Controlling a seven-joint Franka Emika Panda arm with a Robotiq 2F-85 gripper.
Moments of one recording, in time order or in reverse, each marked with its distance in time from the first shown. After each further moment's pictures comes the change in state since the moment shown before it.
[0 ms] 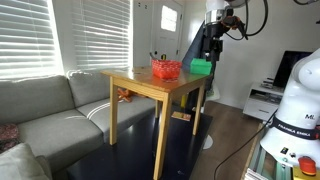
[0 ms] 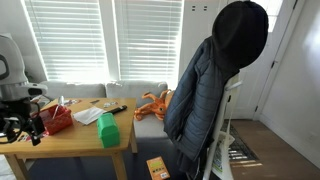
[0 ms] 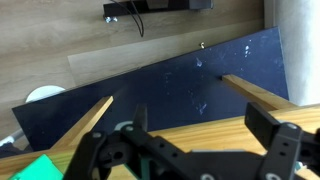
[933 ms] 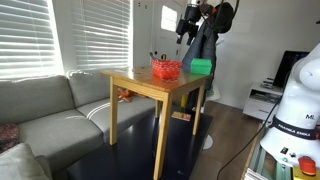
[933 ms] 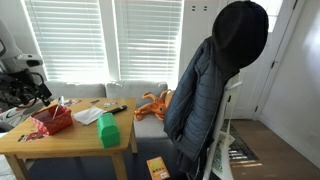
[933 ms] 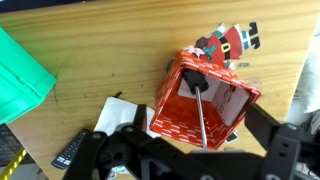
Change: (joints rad) arm 0.020 0.175 0.083 0.237 0.001 0.290 0.045
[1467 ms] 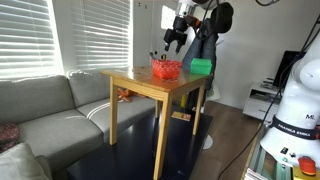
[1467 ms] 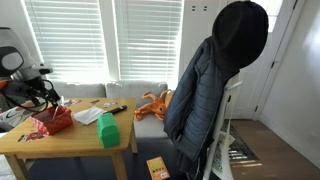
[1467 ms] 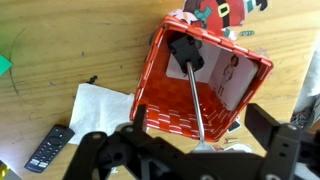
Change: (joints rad) arm 0.008 0.167 0.013 0.041 -0.004 0.166 0.063
